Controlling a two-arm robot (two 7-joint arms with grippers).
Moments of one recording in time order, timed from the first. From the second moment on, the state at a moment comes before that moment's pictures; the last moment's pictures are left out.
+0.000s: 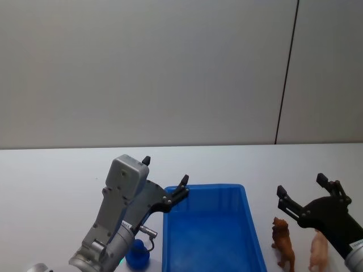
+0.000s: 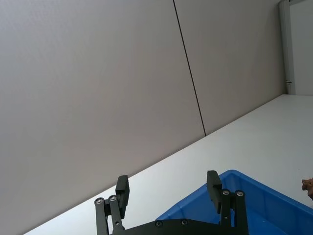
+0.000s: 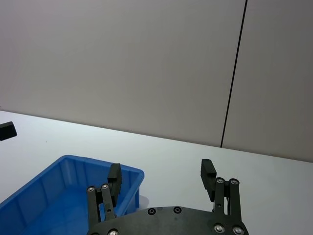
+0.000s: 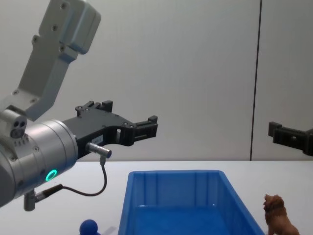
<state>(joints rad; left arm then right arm) -0.24 0.38 0.45 -1.63 -0.20 0.01 -0.01 -0.01 0.34 -0.23 -1.77 0.29 0.03 0.07</state>
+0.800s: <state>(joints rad) -0.24 0.38 0.45 -1.63 -0.20 0.01 -0.01 -0.01 0.34 -0.23 -1.77 0.29 0.03 0.07</state>
